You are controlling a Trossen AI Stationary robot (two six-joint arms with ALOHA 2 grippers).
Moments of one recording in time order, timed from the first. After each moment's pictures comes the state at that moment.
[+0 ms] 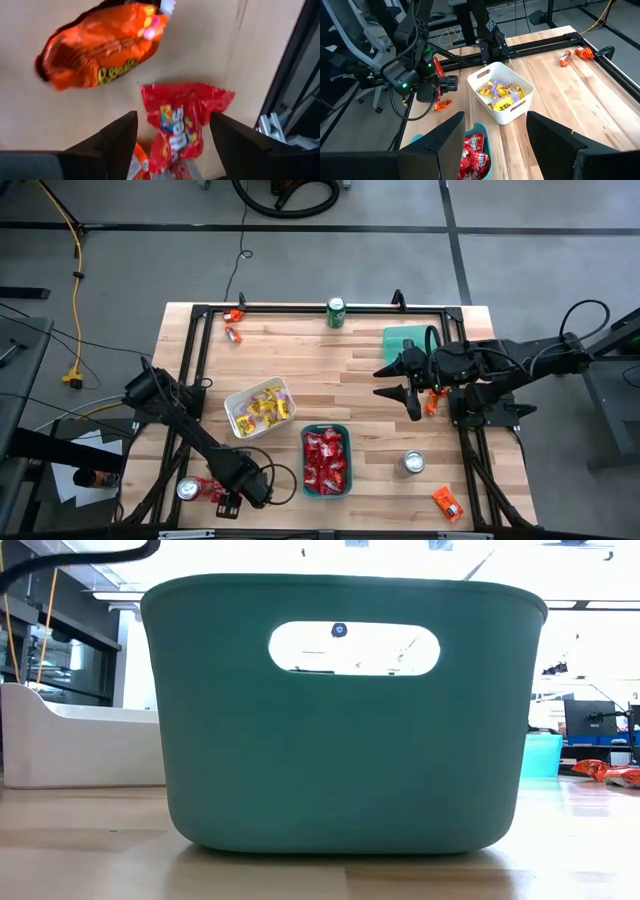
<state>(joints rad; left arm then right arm) -0.75 1.85 1.15 -0.87 0.34 -0.64 0.24 1.05 1.19 -0.54 0.19 0.29</state>
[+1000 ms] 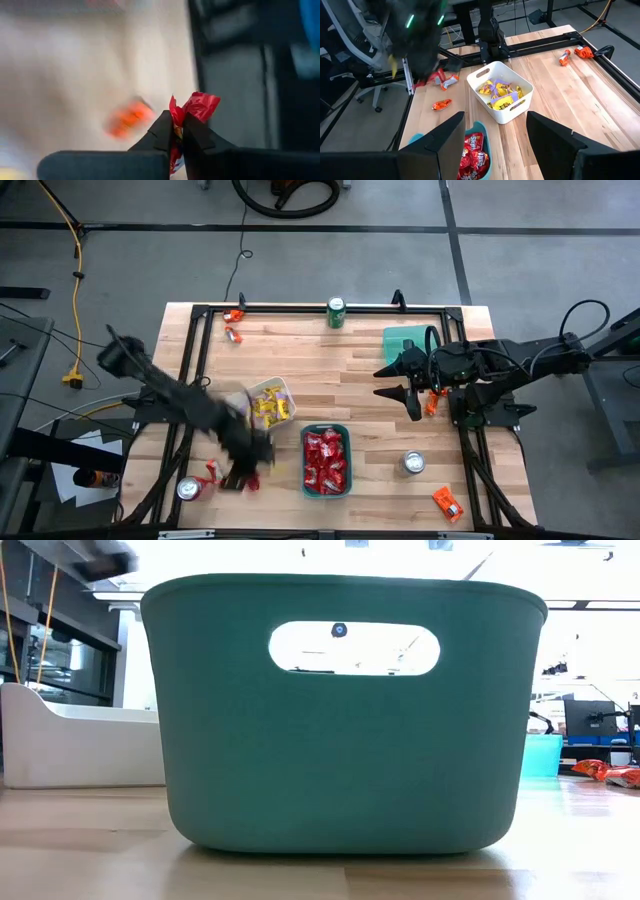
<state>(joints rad) -0.53 1.46 1.15 -0.80 0.29 -0.47 0.24 1.05 1.19 -0.54 0.20 0.29</state>
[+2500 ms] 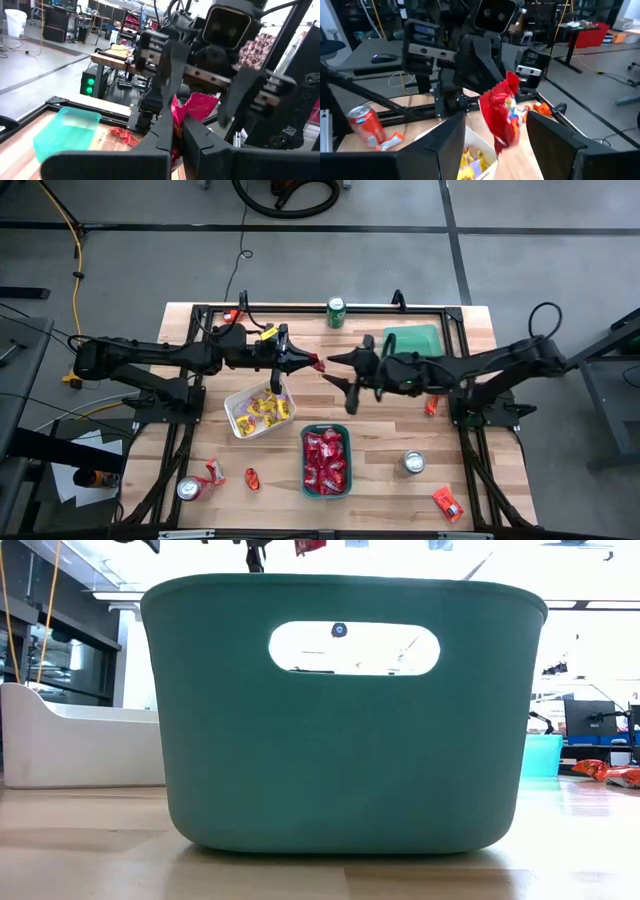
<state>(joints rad) 0.10 1.21 0.83 0.42 0.12 -0.28 0.19 1.39 1.19 0.03 0.44 0.08</state>
